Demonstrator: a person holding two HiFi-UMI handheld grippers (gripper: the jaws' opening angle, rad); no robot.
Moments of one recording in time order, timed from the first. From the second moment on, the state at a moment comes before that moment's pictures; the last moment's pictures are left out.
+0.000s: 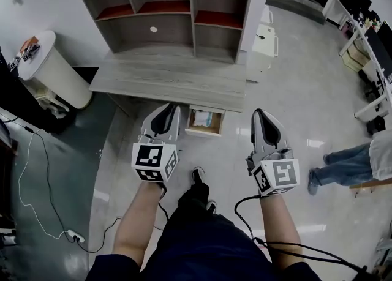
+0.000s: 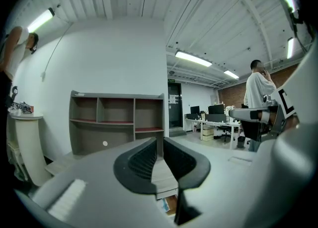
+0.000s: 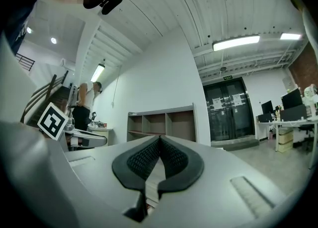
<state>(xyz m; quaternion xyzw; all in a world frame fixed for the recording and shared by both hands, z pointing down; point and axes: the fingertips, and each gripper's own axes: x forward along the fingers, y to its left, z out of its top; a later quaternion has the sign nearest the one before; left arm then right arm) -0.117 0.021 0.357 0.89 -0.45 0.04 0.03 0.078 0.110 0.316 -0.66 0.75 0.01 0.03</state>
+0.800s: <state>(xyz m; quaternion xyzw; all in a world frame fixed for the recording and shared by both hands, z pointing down) -0.075 -0.135 0.534 0.90 -0.39 0.19 0.05 0.115 -0.066 0.379 -0.66 0.74 -0.05 -0.07</state>
